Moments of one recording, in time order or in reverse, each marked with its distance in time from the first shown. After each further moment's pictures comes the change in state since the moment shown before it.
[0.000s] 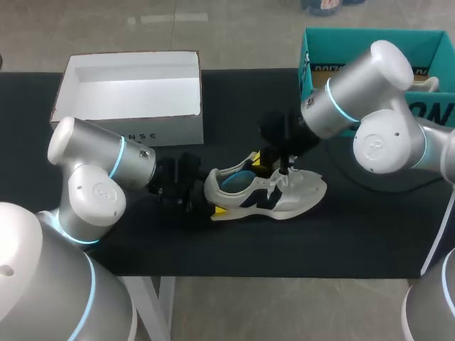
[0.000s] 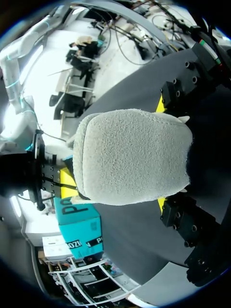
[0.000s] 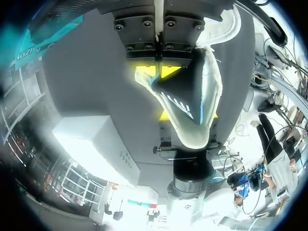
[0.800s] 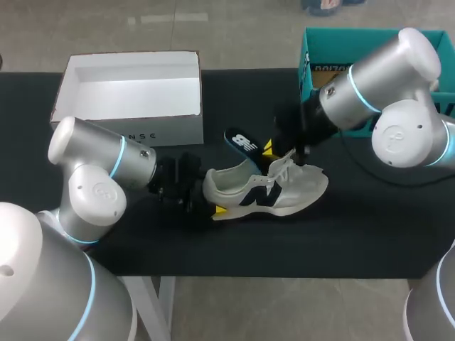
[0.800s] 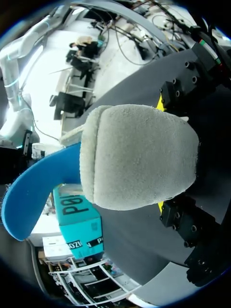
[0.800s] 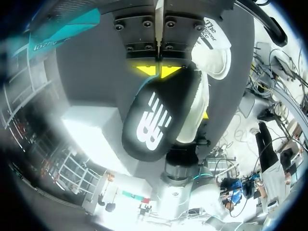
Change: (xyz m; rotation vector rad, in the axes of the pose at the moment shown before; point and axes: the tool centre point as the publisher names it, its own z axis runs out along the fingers) left arm 0.000 -0.002 0.000 0.001 0.001 0.001; right arm -0.006 0.010 -0.048 -0.044 -0.041 -0.099
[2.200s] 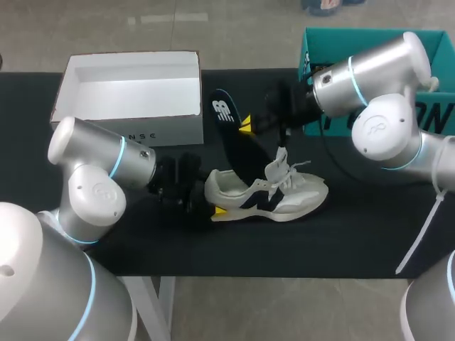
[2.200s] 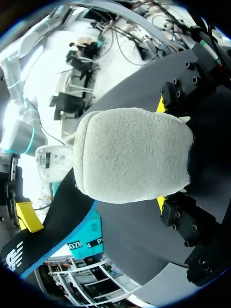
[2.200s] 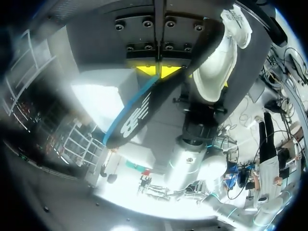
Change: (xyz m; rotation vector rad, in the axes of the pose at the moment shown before) left arm 0.001 0.001 0.000 -0.001 0.003 0.001; right arm -0.046 0.062 0.014 -0.281 -0.045 -0.075
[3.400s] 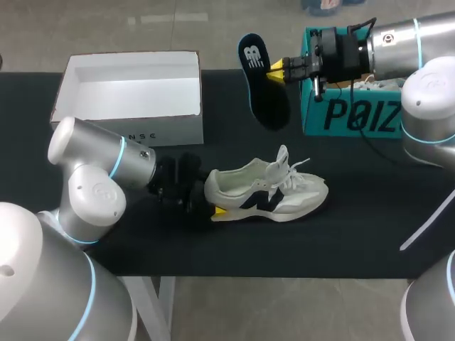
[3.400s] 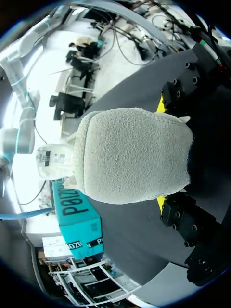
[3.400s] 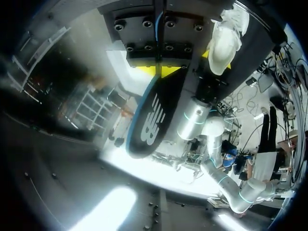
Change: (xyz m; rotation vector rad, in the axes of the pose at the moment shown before) left arm 0.000 0.000 0.000 0.000 0.000 0.000; right arm -0.053 0.070 -0.110 -0.280 -0.086 -0.129
